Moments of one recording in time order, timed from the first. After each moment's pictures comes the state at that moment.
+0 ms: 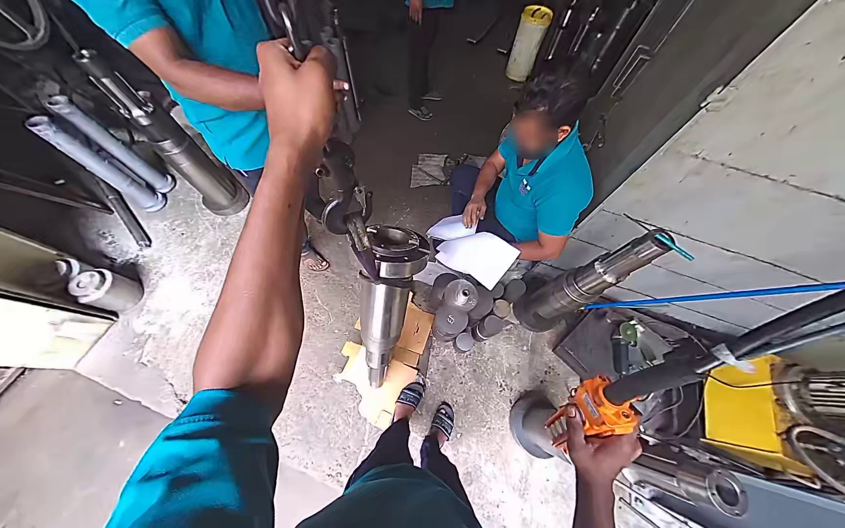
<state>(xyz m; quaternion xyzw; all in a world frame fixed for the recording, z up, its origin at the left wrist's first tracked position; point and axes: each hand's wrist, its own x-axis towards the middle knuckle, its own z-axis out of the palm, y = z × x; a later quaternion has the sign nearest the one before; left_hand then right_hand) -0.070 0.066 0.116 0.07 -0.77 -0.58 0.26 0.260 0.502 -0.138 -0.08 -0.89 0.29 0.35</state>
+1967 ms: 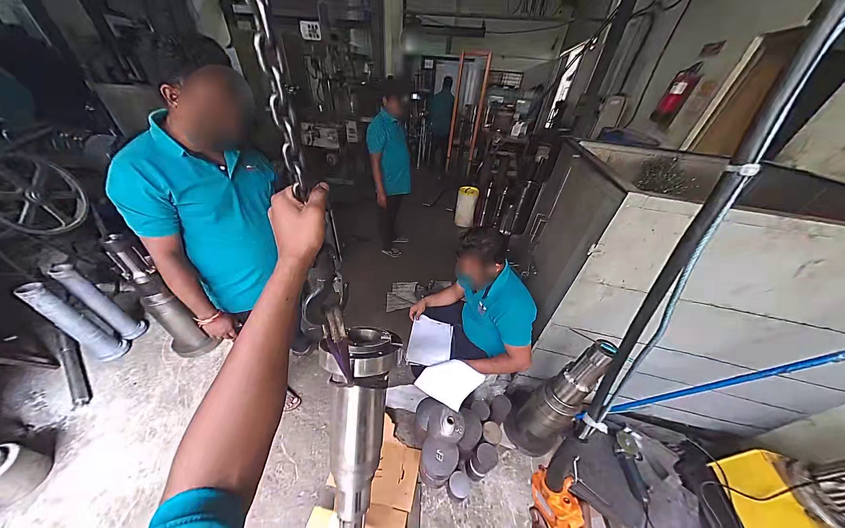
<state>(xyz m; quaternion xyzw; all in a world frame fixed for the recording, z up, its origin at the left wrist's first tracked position) -0.144 0.050 0.195 0.04 -0.79 -0.49 0.36 0.199 0.478 -0.168 -0.08 -0.89 0.32 0.32</state>
